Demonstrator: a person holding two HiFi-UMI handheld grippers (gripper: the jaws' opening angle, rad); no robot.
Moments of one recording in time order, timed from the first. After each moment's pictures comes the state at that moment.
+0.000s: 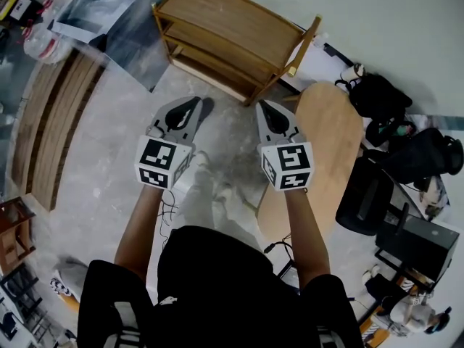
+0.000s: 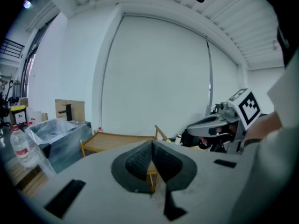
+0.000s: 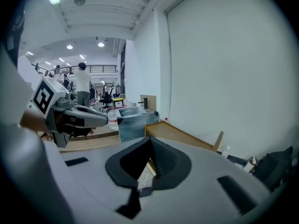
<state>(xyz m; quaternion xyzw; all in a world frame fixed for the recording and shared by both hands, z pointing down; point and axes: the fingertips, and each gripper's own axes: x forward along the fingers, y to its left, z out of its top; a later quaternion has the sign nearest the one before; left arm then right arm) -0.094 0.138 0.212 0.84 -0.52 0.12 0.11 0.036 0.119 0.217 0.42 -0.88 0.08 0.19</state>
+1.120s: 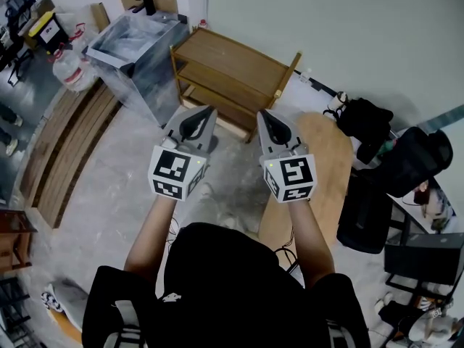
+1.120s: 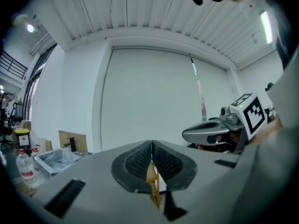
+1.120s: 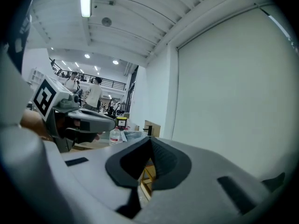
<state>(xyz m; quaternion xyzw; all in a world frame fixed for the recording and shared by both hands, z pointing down) -0.037 0.263 0.041 0.84 -0.53 0.04 -0.01 0.058 0.246 0.047 0.42 -0.90 -0.05 0.08</state>
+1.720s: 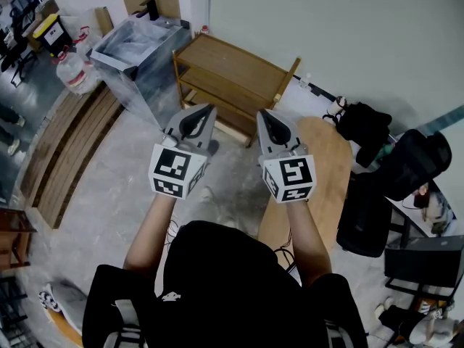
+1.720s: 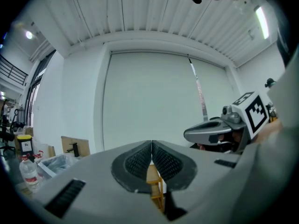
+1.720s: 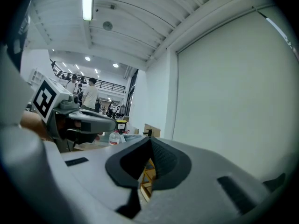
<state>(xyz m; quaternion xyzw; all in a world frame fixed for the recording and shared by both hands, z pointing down) -0.035 0.273 0.020 0.84 -0.54 0.04 -0.03 0.060 0.257 0.028 0.42 -0.90 -0.06 0.06</state>
